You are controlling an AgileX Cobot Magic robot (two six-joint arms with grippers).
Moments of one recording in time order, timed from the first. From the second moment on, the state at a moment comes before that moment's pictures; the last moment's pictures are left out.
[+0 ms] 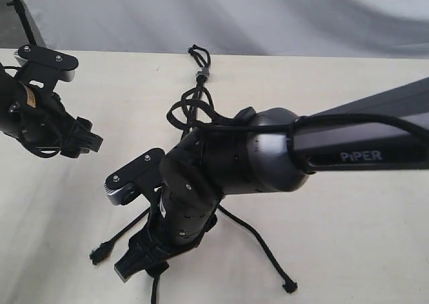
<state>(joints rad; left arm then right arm) -0.18 1.58 -0.83 0.19 0.39 -0.12 0.88 1.97 -1.15 0.03 0.56 0.16</state>
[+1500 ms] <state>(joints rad) -0.18 1.58 -0.83 0.19 0.38 -0.12 0.89 2.08 -1.30 -0.30 0.84 -0.10</state>
